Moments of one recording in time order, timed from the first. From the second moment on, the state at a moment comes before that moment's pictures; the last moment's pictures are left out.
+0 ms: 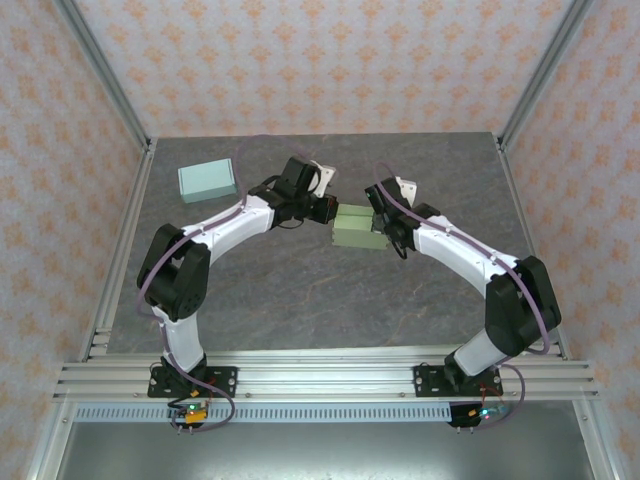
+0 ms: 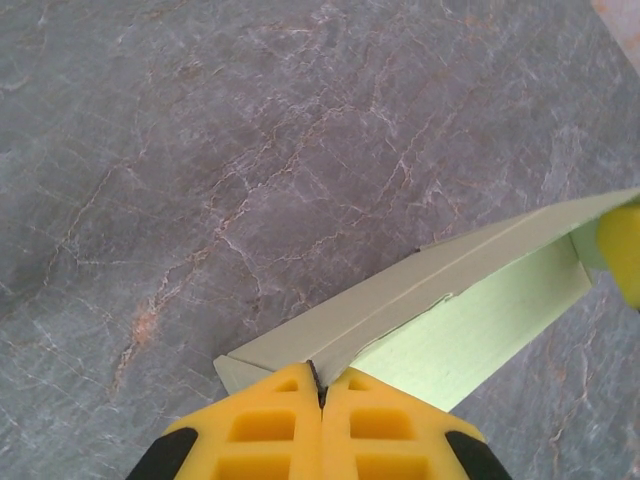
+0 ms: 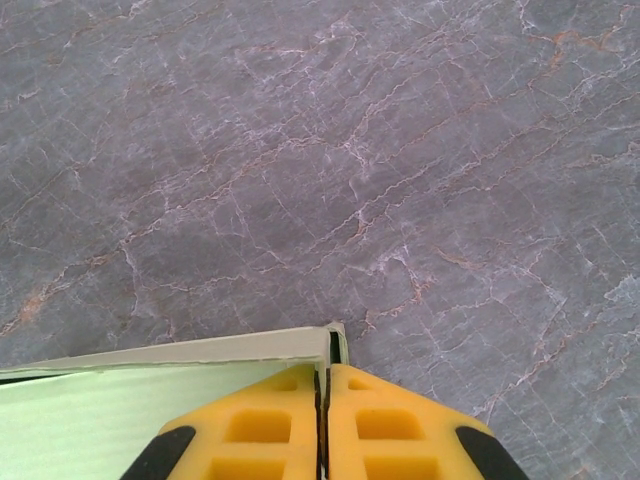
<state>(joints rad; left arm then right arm) -0.52 1.86 1.41 -0.34 0.29 -0.28 0.54 1.54 1.12 -0.57 0.42 0.66</state>
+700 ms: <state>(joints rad) -0.58 1.86 1.40 -0.31 0.18 -0.40 0.54 1.53 1.09 -0.54 0.46 0.70</state>
